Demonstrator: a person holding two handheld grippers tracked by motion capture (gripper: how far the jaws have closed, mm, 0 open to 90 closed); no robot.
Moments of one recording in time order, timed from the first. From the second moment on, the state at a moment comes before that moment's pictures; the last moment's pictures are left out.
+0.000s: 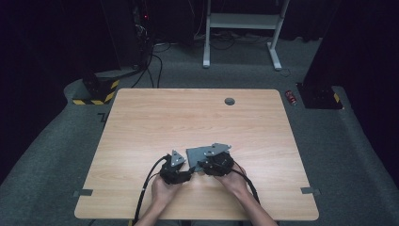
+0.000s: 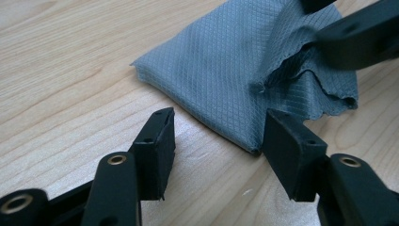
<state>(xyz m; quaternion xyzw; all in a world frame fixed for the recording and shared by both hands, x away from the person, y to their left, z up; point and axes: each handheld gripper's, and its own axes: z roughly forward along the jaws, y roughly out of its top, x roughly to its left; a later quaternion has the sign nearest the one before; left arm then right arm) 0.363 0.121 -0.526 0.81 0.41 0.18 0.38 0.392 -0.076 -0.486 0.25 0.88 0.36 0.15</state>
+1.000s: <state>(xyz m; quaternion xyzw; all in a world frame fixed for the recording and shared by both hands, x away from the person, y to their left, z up) 0.361 0.099 -0.515 0.84 0.36 0.14 0.38 0.427 -0.150 -0.465 0.39 0.81 0.41 0.18</state>
